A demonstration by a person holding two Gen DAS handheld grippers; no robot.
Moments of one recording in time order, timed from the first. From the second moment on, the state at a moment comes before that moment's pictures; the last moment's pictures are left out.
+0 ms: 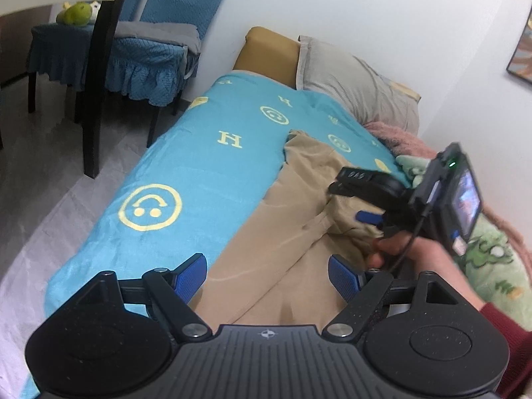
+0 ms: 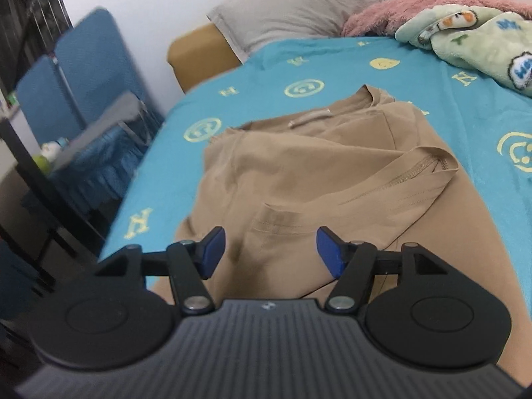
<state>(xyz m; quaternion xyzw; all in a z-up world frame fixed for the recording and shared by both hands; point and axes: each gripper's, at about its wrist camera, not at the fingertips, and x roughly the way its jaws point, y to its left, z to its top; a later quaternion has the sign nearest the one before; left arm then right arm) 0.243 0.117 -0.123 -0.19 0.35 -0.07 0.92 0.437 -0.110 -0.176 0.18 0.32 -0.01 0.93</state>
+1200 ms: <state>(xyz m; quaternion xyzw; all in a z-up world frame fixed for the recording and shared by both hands) 0.202 0.073 -0.121 -0.09 0.35 -0.12 0.93 0.197 -0.184 -0.056 0.16 0.29 0.05 0.94</state>
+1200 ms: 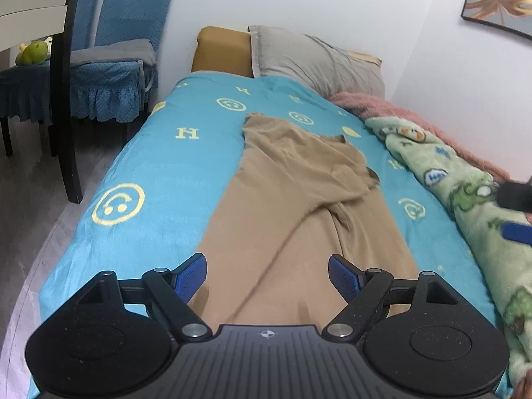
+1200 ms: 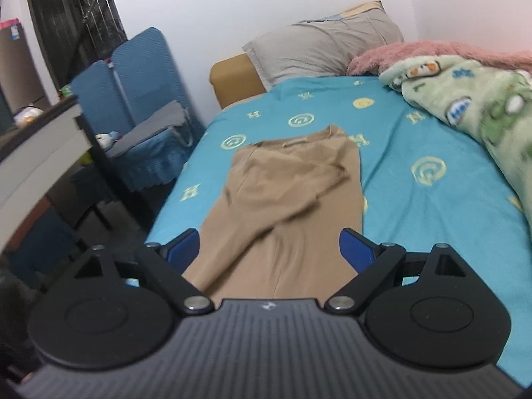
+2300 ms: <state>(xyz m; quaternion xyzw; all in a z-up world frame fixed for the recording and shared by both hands) 0.187 0.201 -0.145 -0.18 0.60 -0.13 0.77 0.101 -0.231 -0.100 0.28 0.34 0.05 0.90</state>
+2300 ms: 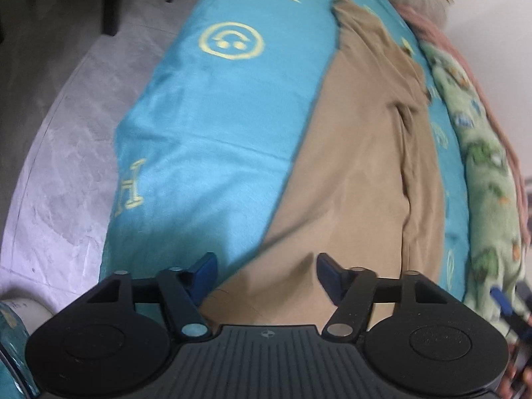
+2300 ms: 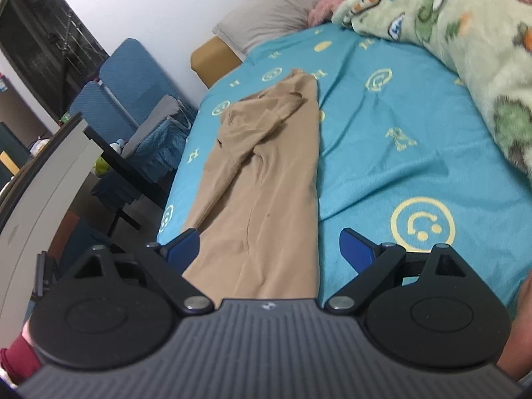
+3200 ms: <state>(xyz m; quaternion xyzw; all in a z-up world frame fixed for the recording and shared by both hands) 0.064 0.024 -0.077 0.25 0.50 -0.30 0.77 0.101 -0.239 -0.118 0.32 0.37 0.05 0.87</state>
